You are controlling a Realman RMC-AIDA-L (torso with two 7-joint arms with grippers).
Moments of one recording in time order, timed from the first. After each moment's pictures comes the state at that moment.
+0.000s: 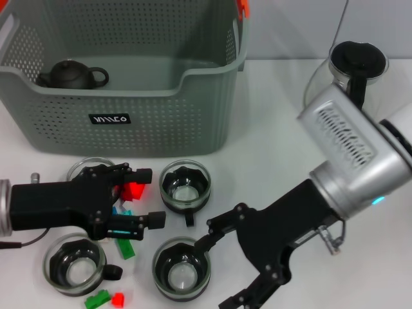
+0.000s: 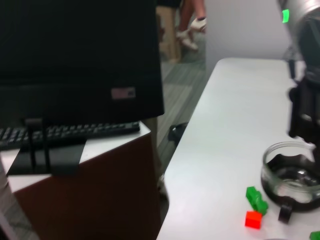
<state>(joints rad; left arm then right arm) -0.48 -2.10 0.41 0.70 2.21 1.88 -1.30 0.81 2.11 -1.29 -0.73 -2.03 -1.70 1.33</state>
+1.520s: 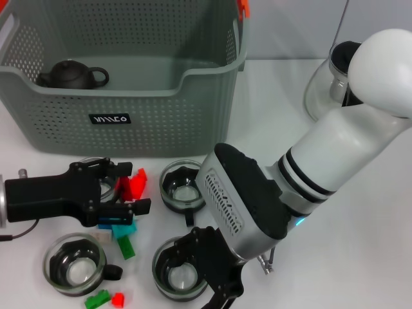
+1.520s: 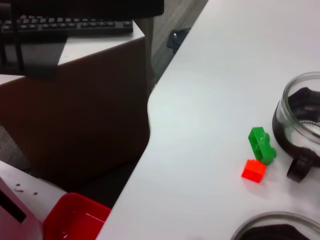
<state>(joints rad) -0.47 -2.09 0.40 0.71 2.25 1.75 -1.31 0.91 2.12 -1.85 -0.77 -1.92 -1.30 1.52</state>
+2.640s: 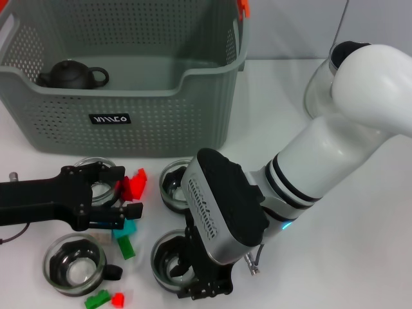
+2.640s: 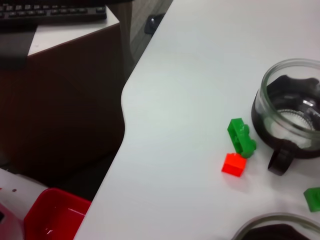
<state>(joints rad) -0.46 -2.08 0.40 0.73 2.26 1.77 -1.33 0.90 2.12 -1.95 -0.81 -1.93 -1.20 1.65</state>
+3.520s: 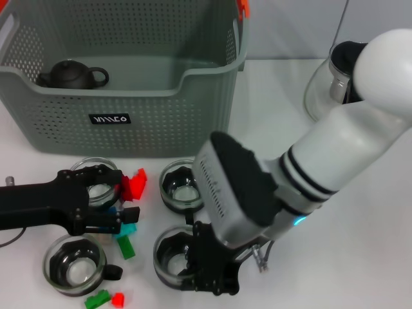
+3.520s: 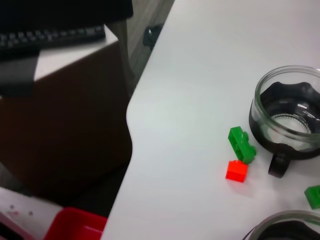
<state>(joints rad) -0.44 -2.08 0.40 0.74 2.26 1.78 -1.32 0.85 2.10 -1.88 -0.91 -1.95 -1.30 1.75</state>
